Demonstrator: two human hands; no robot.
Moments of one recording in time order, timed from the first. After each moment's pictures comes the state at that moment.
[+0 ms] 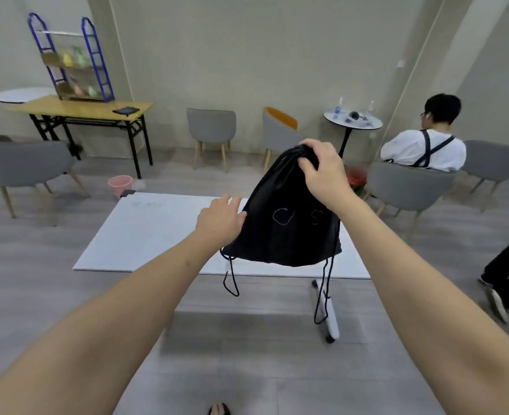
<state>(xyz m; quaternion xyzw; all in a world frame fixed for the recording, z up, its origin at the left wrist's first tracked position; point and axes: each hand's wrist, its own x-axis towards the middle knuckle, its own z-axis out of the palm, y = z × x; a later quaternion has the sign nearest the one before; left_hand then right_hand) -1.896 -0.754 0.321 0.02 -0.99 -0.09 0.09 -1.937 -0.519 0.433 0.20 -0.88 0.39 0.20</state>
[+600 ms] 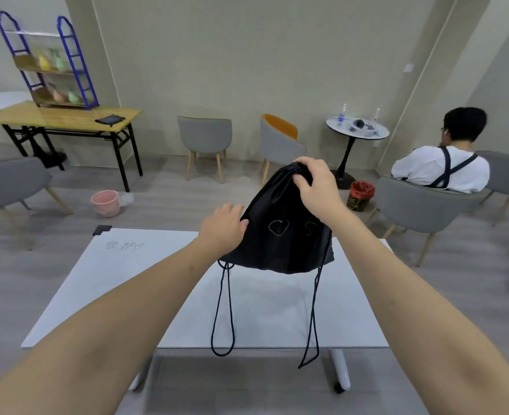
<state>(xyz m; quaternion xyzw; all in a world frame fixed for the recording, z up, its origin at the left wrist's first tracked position) -2.157 -0.796 0.327 0.01 -0.99 -0.13 0.06 -2.204 -0.568 0.418 0.18 -0.88 0.39 0.18</state>
